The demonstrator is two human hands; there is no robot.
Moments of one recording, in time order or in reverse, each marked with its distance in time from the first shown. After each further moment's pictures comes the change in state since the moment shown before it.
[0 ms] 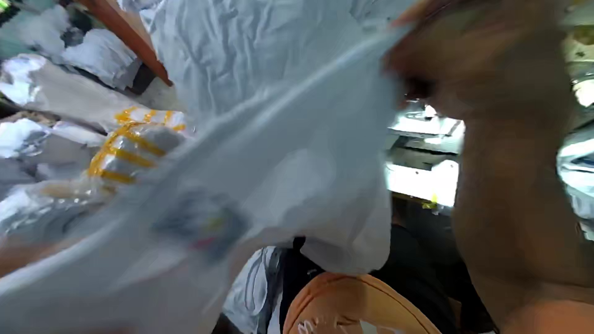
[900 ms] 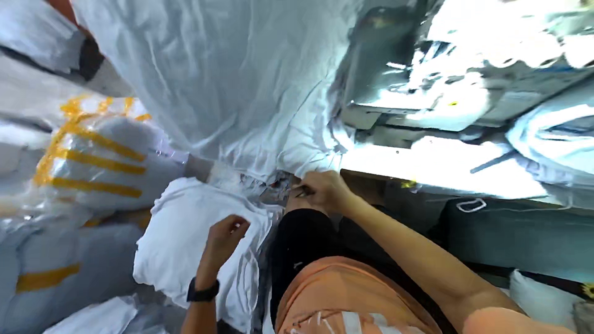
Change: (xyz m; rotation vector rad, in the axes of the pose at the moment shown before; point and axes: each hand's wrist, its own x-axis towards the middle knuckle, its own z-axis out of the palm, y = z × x) left_hand 0.038 -0.090 0.194 0.139 -0.459 -0.437; right_hand -0.165 0.161 0.100 -0.544 -0.194 0.028
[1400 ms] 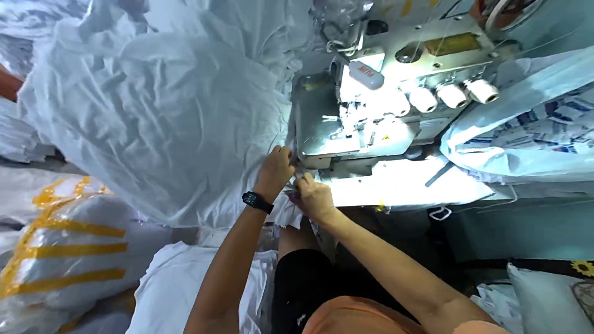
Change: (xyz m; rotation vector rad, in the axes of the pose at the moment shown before) left_hand 0.216 0.195 0.050 0.374 -0.041 0.538; right_hand 0.029 0.034 -0.011 -0.407 0.351 0.484
